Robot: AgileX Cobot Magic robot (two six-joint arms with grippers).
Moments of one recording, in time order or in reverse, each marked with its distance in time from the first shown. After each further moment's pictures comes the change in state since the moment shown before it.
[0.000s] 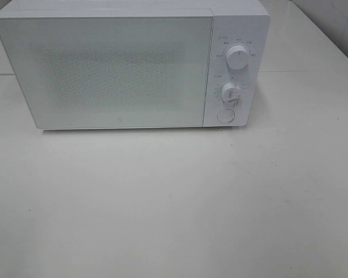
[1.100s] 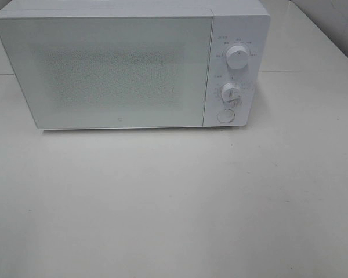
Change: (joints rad) left arm 0.000 0.000 0.000 0.000 0.000 0.000; right arm -0.044 0.158 0.064 0.022 -0.386 0.000
